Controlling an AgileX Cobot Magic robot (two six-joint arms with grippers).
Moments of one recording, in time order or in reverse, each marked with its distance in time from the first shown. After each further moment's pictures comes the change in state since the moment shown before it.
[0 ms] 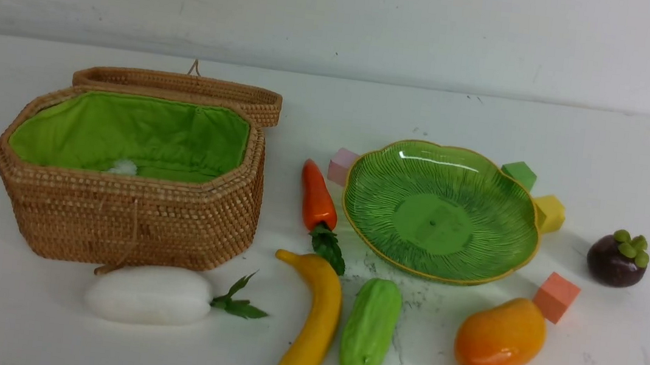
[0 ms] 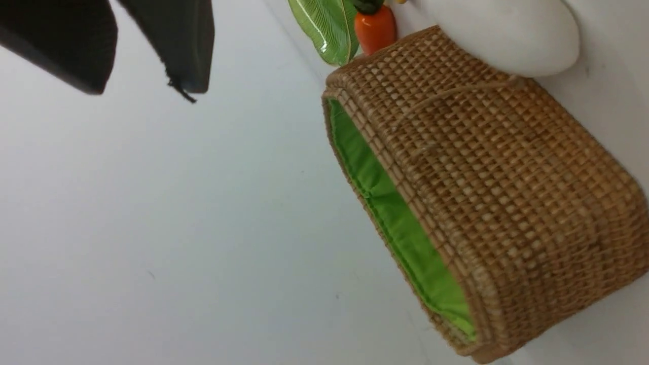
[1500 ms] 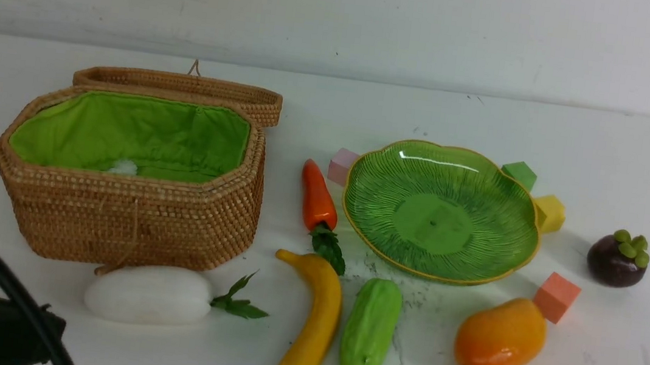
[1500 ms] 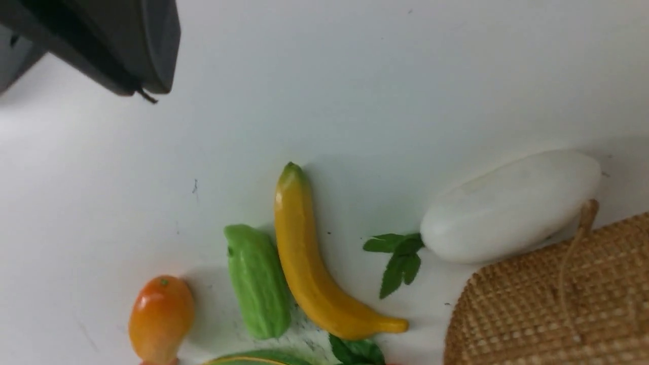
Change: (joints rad) right arm 0.123 0.368 -0.878 0.403 0.642 -0.186; left arm -0.105 0.692 -0.756 0.187 1.022 0.689
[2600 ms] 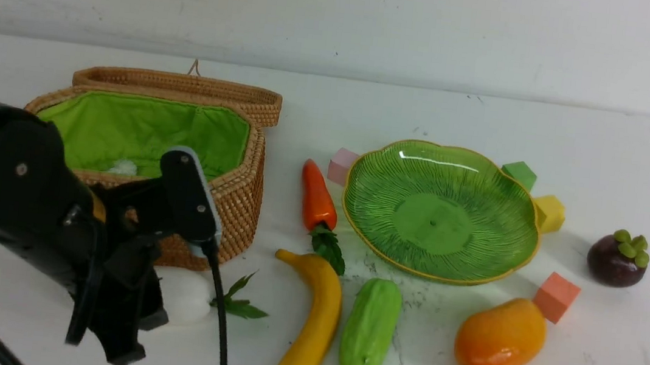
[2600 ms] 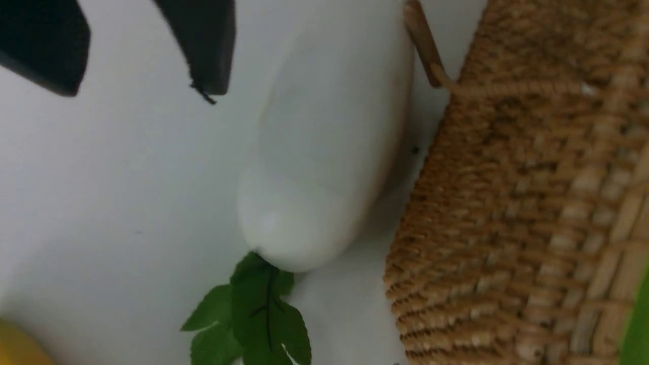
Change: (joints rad) right arm 0.241 0.079 -0.244 -0.083 0.201 -0.158; left arm -0.164 0.743 -0.083 0.420 -0.367 0.483
